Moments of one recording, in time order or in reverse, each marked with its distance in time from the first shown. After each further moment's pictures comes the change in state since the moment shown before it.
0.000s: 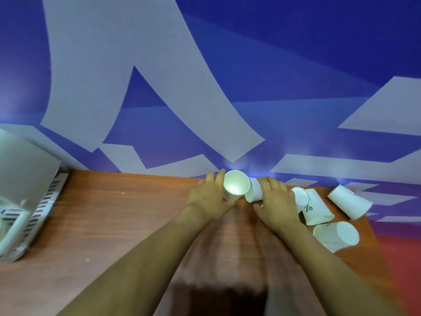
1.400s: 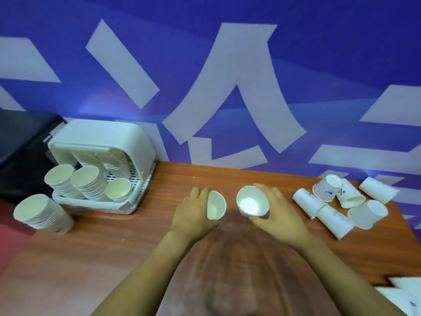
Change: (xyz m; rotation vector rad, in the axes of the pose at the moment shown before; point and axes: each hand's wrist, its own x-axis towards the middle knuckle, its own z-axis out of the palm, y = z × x) left_hand -0.231 -0.120 -0.040 -0.020 0.223 -0.115; right_hand -0.168 -0.131 -0.030 0.581 0.028 -0.293
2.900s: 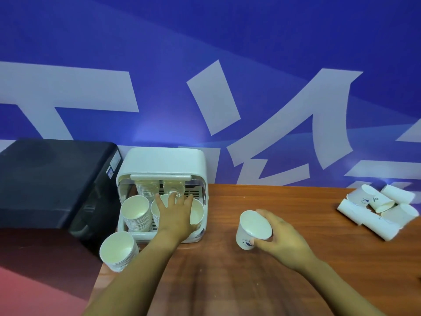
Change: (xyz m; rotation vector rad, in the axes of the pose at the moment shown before) left_hand 0.027 -0.279 -0.122 0.397 0.003 0.081; right_hand 0.025 -0.214 0.155 -0.049 0.011 0.218
